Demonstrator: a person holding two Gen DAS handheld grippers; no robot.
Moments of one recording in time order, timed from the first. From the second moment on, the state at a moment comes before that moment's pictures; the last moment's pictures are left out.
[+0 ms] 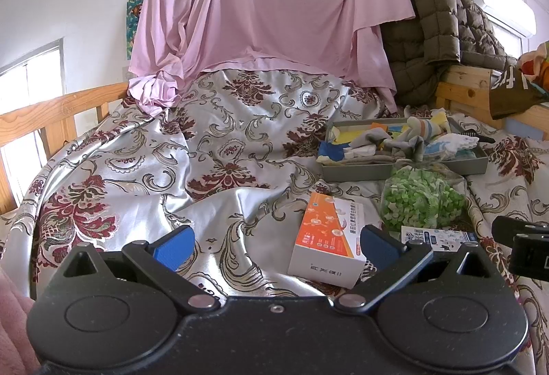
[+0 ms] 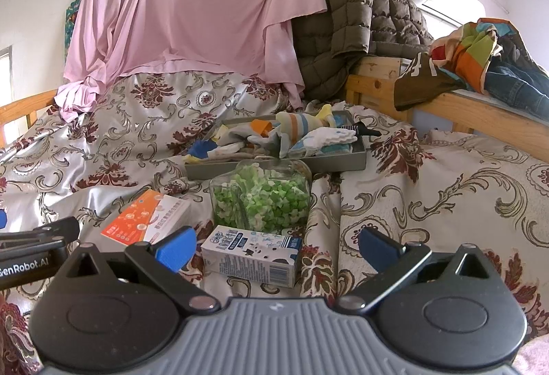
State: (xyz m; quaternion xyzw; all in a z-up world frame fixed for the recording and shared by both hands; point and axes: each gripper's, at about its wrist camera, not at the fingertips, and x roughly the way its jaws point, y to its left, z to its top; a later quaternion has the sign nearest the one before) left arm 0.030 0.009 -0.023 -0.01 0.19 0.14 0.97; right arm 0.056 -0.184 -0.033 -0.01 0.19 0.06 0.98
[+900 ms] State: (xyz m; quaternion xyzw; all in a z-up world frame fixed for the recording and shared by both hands) left arm 0.029 0.012 -0.024 -0.03 0.19 0.12 0.97; right arm 0.056 -0.184 -0.033 -0.01 0.19 0.06 0.98
